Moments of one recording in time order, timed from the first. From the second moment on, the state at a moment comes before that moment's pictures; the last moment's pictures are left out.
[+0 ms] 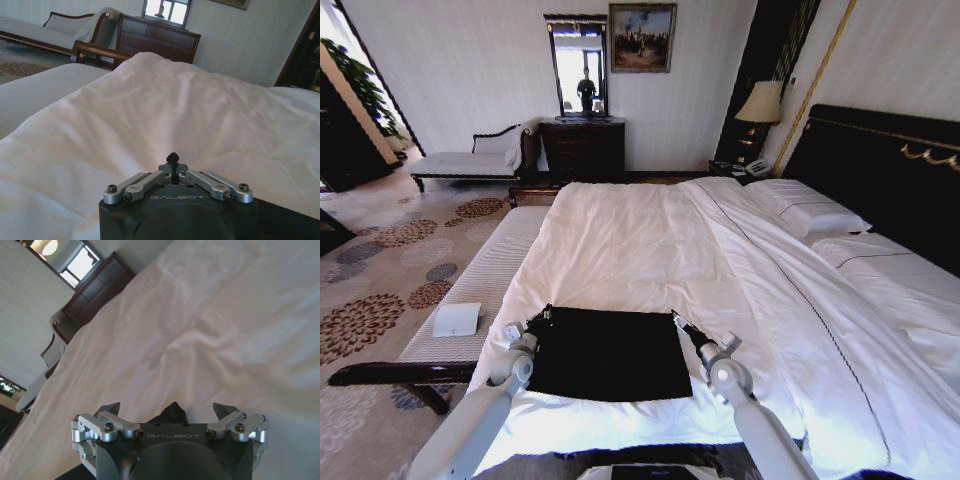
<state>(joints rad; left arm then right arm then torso) 1.10 -1.01 -0.26 -1.56 -0.85 0.08 -0.21 -1.14 1.23 0.34 1.58 1.11 -0.23 0.15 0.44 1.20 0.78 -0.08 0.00</state>
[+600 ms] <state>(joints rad) 1.07 -1.01 -0.24 -1.53 -0.85 0.09 -0.24 -0.98 1.25 0.30 1.34 1.12 -0.27 0.08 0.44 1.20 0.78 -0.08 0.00</state>
